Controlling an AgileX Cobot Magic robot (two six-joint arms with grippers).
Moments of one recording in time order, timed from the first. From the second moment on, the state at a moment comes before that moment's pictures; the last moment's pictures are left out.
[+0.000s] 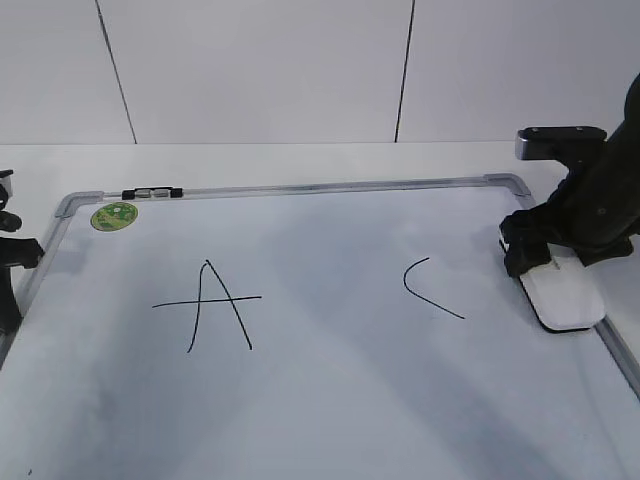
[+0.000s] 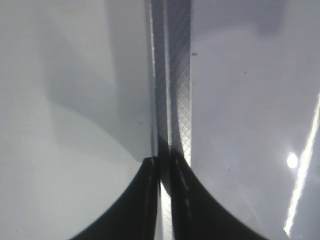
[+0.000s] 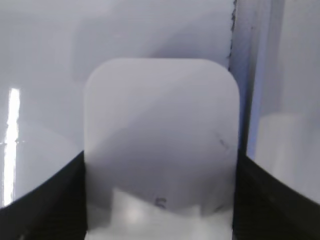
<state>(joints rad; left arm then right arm) 0.04 1.90 -1.14 -0.20 0.95 0.12 0.07 1.85 -1.17 0.10 0.67 -0.10</state>
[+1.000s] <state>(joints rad) 0.04 1.90 -1.14 -0.20 0.95 0.12 0.07 1.85 -1.55 0.08 1.17 -0.07</state>
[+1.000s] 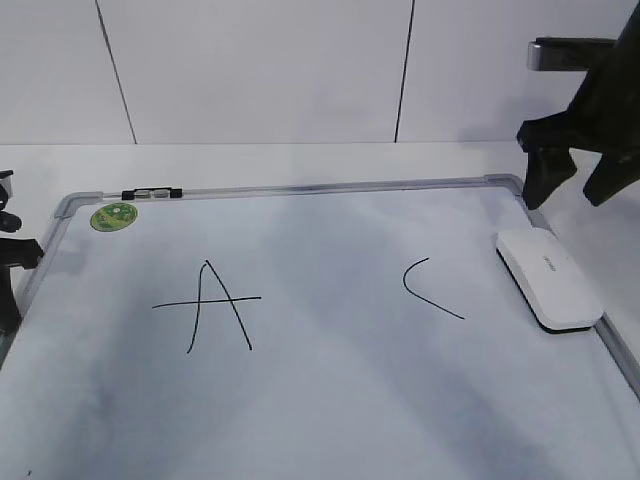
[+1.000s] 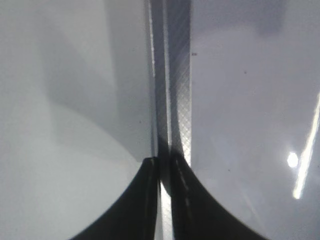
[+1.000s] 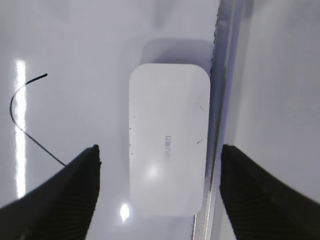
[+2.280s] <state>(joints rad) 0.04 1.90 -1.14 -0.18 0.81 0.16 0.07 1.85 -1.59 0.09 1.22 -0.07</state>
